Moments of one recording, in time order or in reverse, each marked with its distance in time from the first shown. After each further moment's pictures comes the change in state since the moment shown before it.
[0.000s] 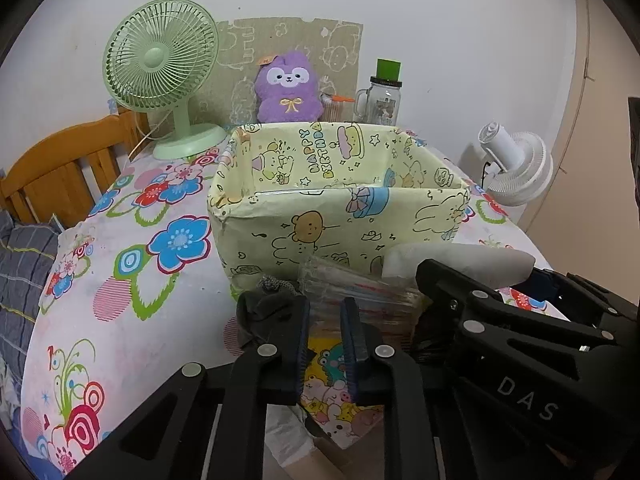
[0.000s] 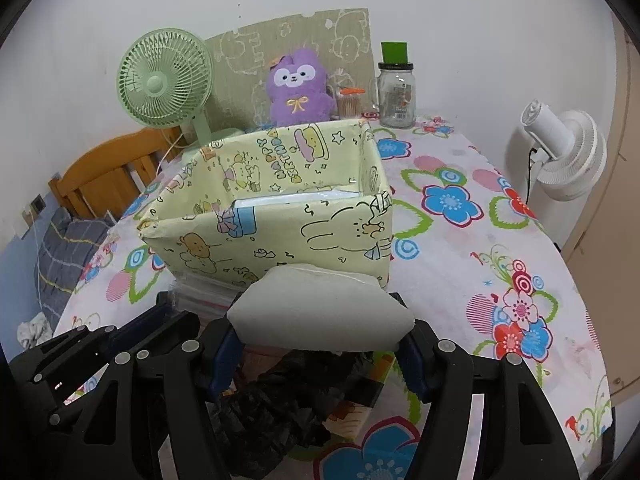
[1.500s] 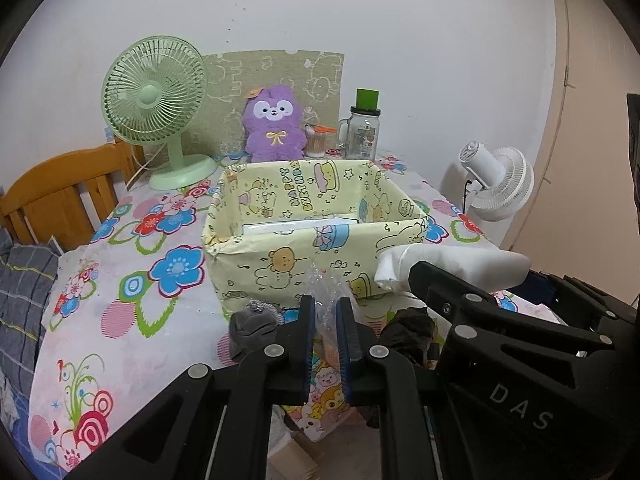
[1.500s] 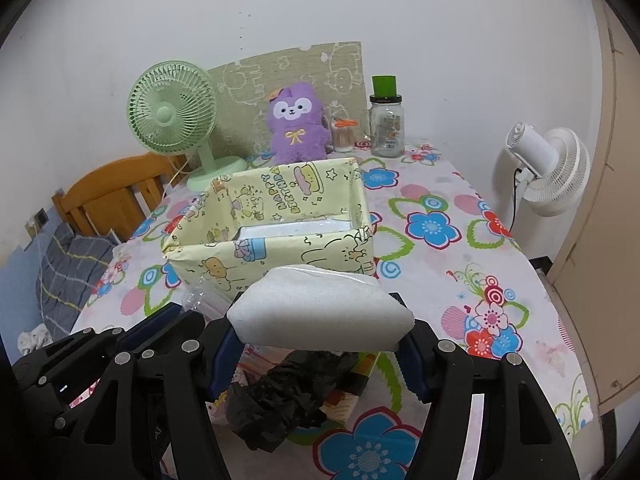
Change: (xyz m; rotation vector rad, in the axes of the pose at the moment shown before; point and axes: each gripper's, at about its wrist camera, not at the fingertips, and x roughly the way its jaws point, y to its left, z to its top) left arm -0.030 -0.014 0.004 0.028 -0.081 -0.039; right arm -0.042 0.000 0.002 0.005 -0.084 -0.017
